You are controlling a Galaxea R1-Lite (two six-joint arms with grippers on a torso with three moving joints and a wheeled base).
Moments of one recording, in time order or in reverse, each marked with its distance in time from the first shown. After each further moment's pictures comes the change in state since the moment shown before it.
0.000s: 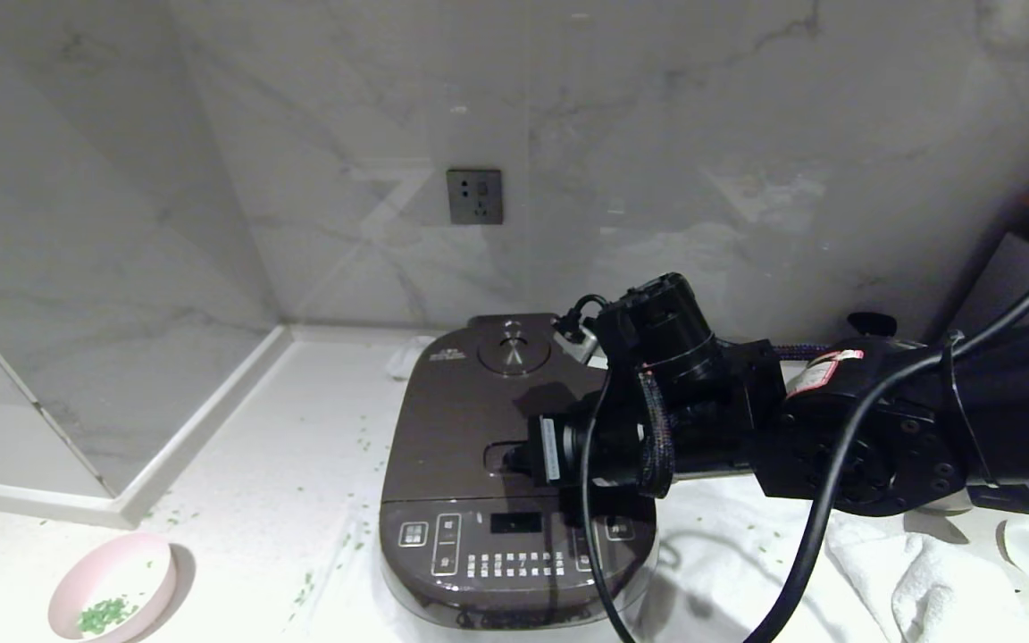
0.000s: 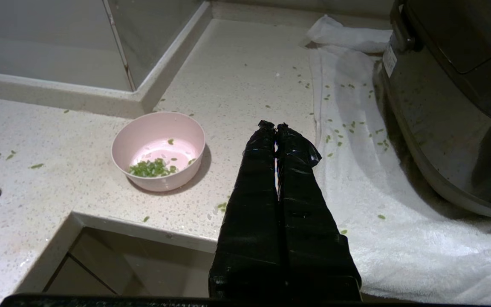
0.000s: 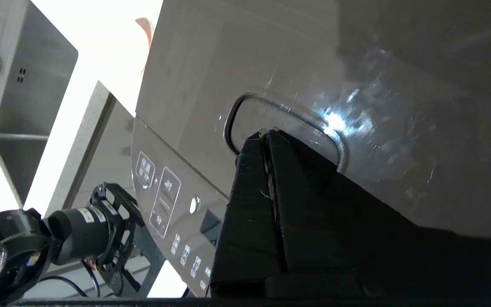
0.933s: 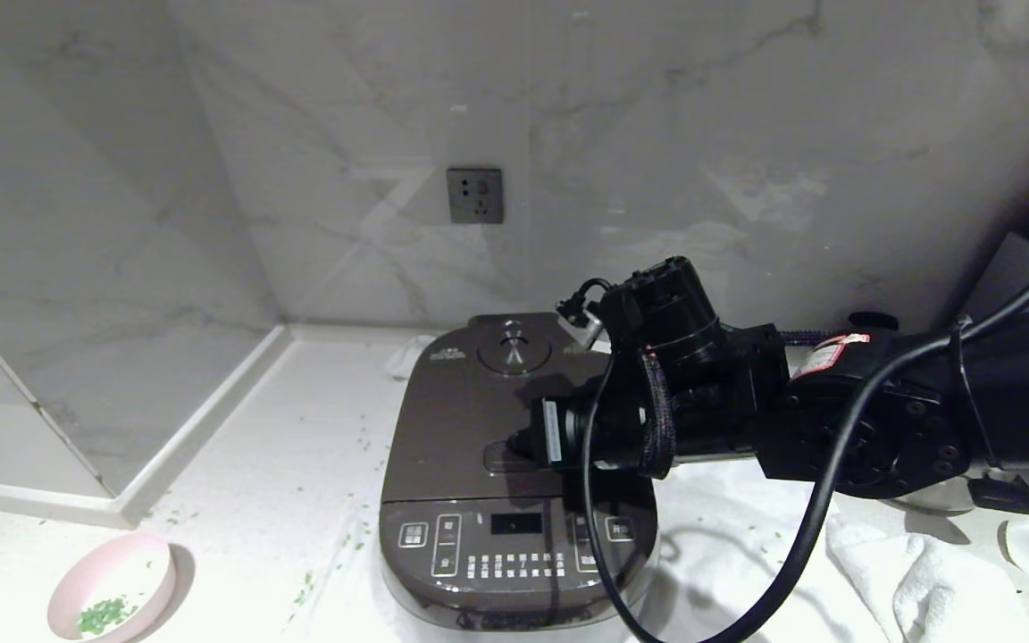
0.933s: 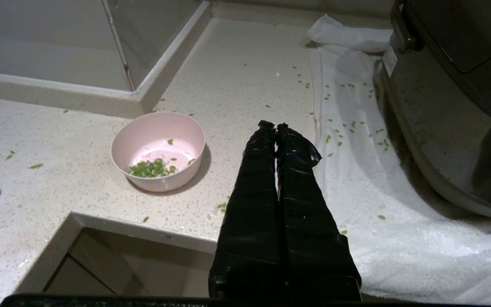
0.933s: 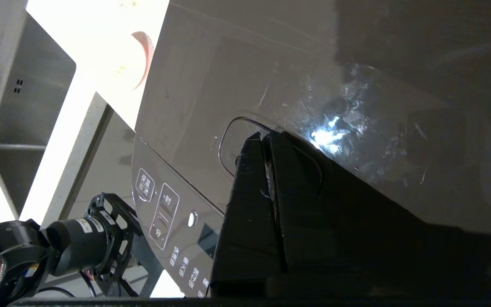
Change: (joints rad) left arm 0.000 0.000 0.000 0.000 0.000 0.000; right arm -0.001 -0.009 -0.035 0.002 -0.013 -0.005
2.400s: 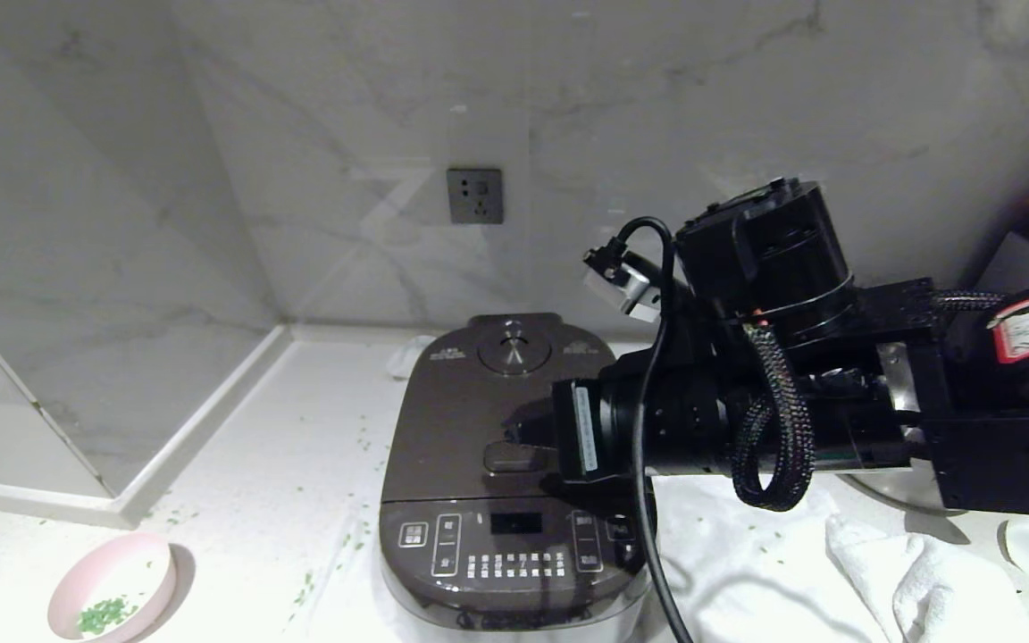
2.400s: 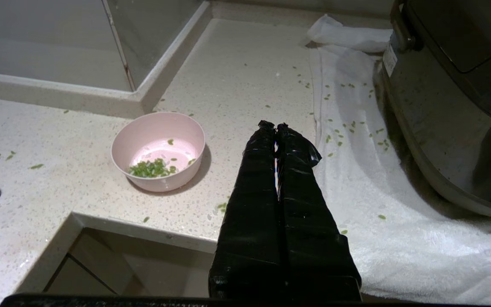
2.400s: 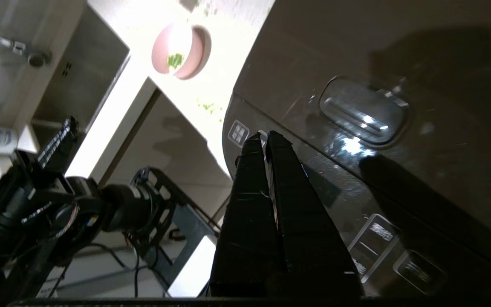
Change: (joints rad) left arm 0.000 0.000 0.000 0.000 0.000 0.002; right arm 0.091 -0.192 0.003 0.099 -0.013 0.006
